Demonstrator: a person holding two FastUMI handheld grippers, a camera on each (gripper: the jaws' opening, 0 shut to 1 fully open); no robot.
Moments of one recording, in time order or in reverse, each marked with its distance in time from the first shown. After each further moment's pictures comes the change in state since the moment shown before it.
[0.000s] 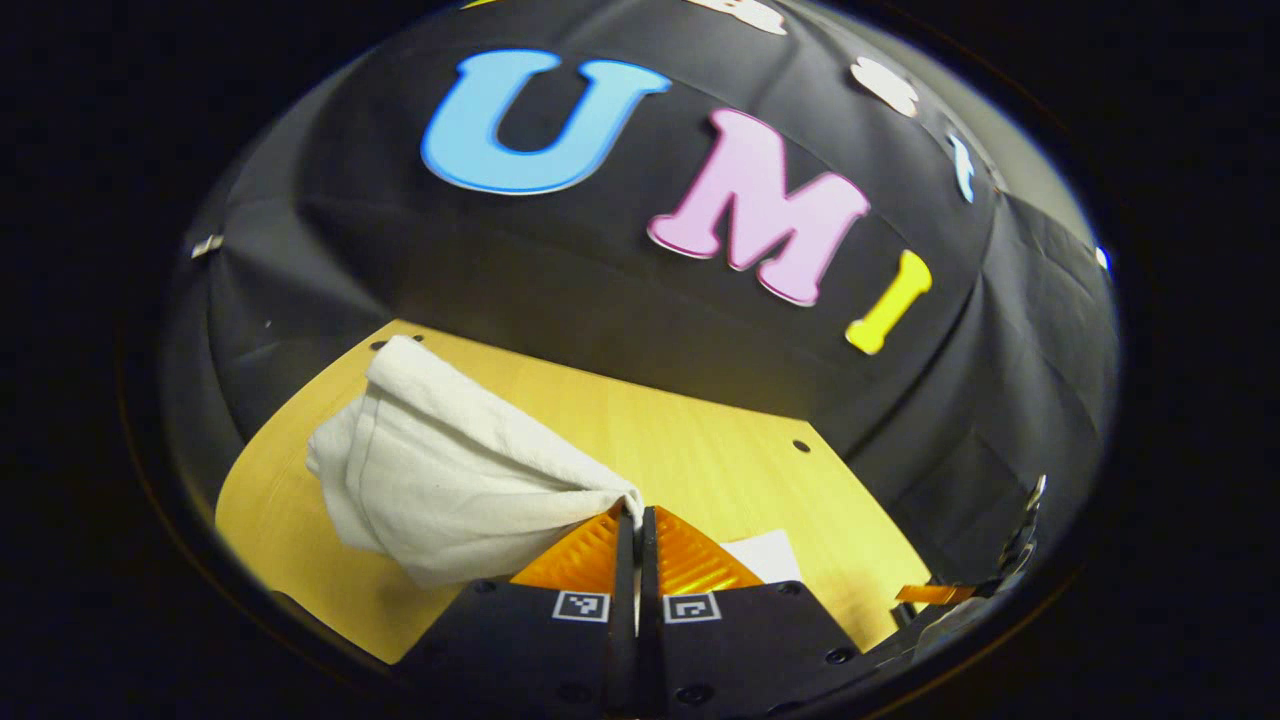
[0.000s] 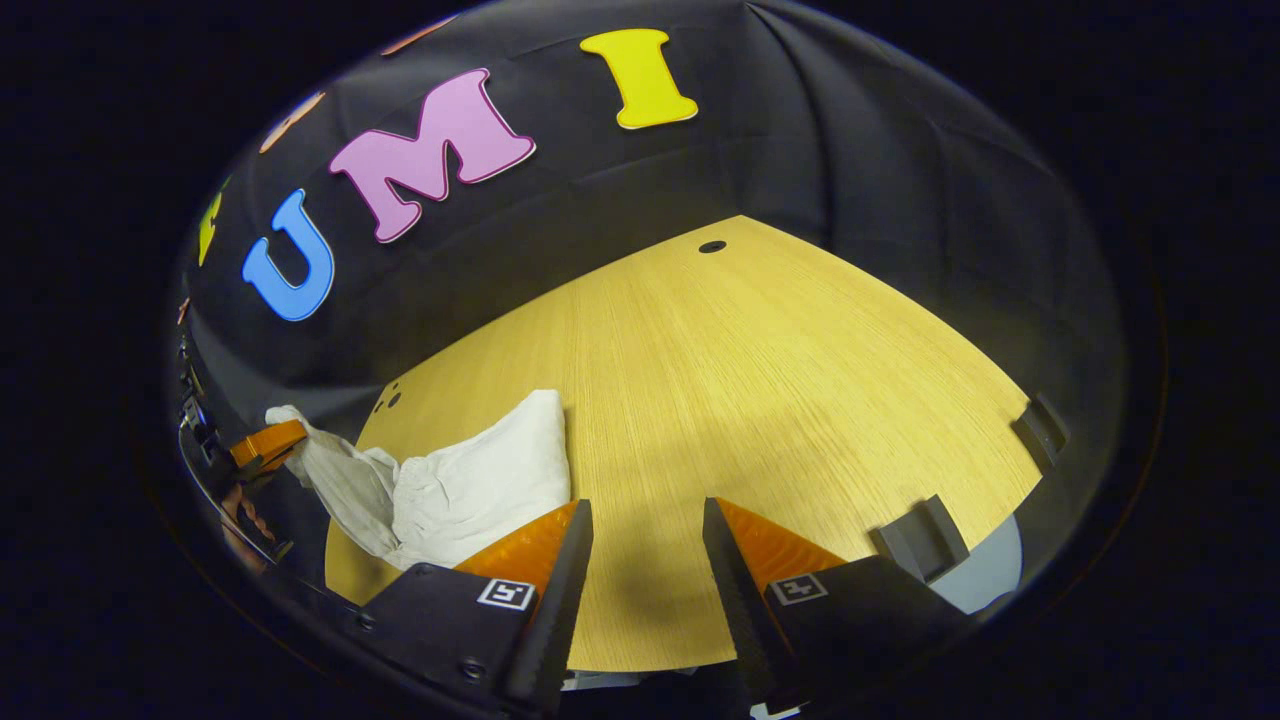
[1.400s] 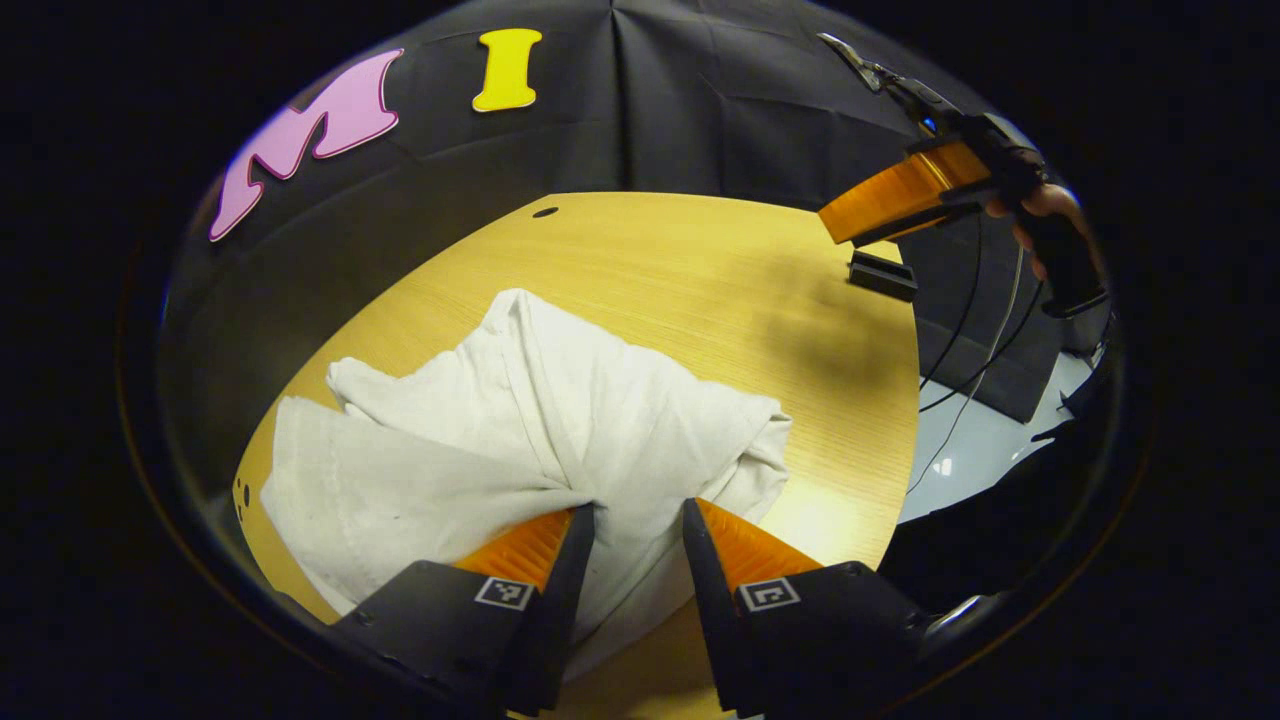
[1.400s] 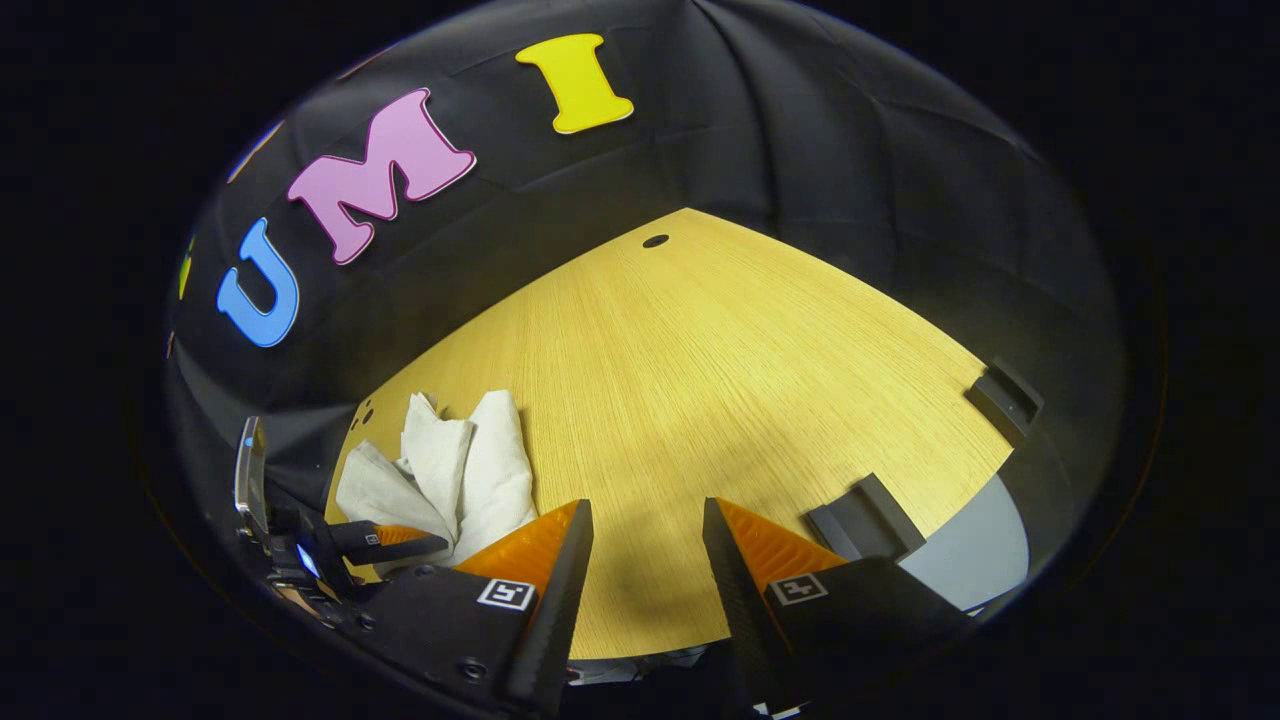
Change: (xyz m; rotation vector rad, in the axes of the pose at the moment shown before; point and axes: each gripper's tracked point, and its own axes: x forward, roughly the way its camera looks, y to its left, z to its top) left arm 0.030 -0.127 -0.230 0.817 0.454 -0.383; right arm -0.012 -0.047 -0.008 0.080 0.005 -0.066
